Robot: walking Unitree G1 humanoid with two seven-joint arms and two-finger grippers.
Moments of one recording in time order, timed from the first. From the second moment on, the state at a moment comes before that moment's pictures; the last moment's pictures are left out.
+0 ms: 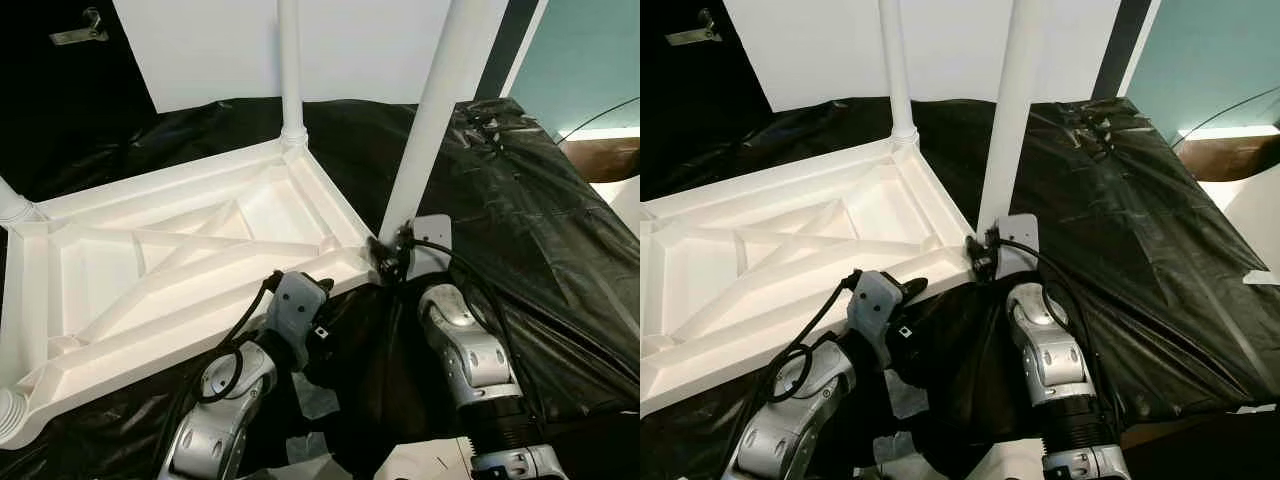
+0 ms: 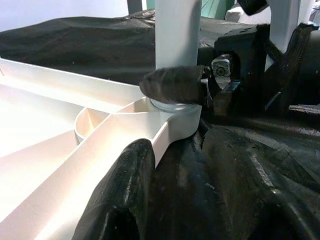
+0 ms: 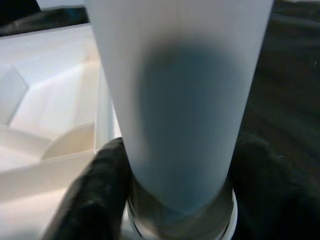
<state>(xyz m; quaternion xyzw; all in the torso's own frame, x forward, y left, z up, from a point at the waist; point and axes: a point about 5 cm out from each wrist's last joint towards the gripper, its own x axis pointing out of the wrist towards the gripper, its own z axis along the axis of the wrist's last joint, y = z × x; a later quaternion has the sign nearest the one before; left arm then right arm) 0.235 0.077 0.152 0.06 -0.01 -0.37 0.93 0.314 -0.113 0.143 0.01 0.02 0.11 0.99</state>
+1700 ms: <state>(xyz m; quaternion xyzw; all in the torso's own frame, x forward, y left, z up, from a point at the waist) 0.247 0.098 0.161 0.08 -0.02 -0.34 0.94 0.360 -0.161 0.155 -0.15 0.04 0.45 0.88</state>
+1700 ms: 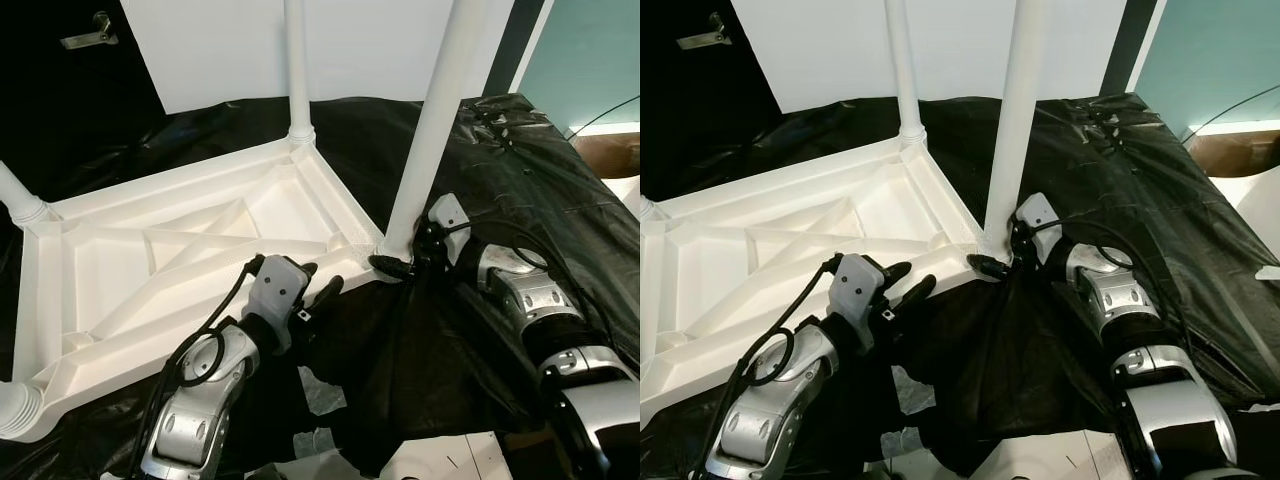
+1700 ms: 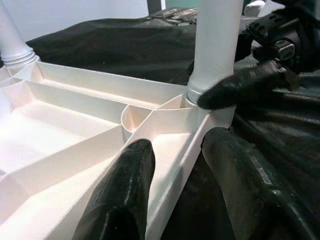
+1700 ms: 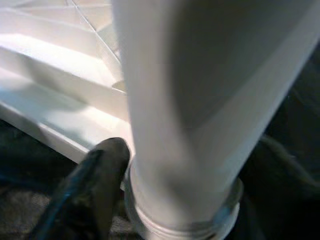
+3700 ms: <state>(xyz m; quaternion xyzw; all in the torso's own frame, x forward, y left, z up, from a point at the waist) 0.254 0.098 0.164 0.05 -0.01 -0.33 0.94 0.317 -0.118 0.132 0.02 0.03 0.16 0.99</state>
